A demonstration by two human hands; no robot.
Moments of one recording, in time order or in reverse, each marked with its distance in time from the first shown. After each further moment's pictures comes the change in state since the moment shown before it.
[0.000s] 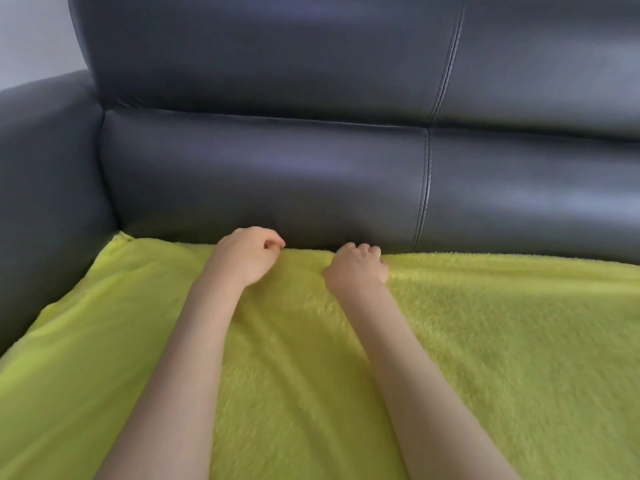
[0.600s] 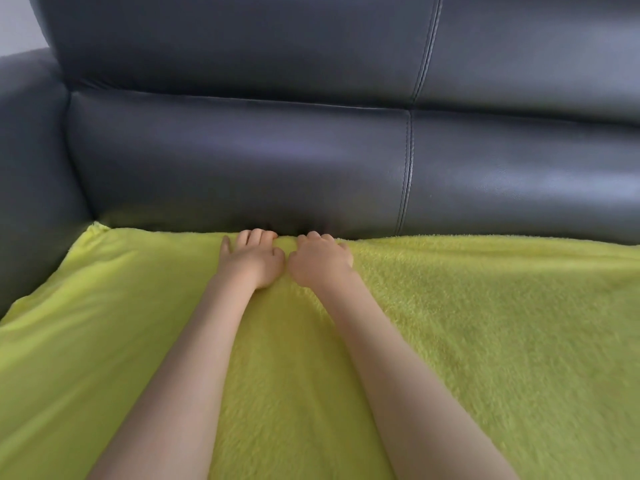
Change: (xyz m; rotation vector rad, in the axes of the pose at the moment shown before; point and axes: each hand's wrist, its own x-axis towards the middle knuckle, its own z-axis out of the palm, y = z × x) left_hand -0.003 0.020 0.035 0.226 -0.288 -0.088; right_hand -0.004 -0.015 0.010 -0.081 -0.055 -0.268
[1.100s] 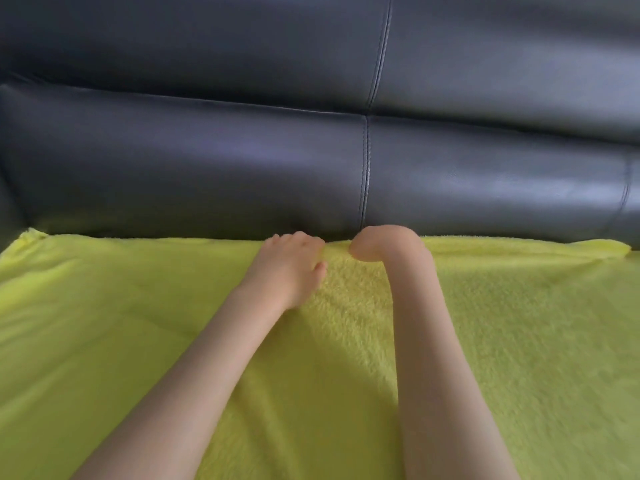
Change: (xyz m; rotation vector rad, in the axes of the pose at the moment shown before) left_hand -0.041 0.089 -0.002 0.022 0.218 0.455; right_hand -0.015 0.114 -0.054 -0.009 -0.147 0.287
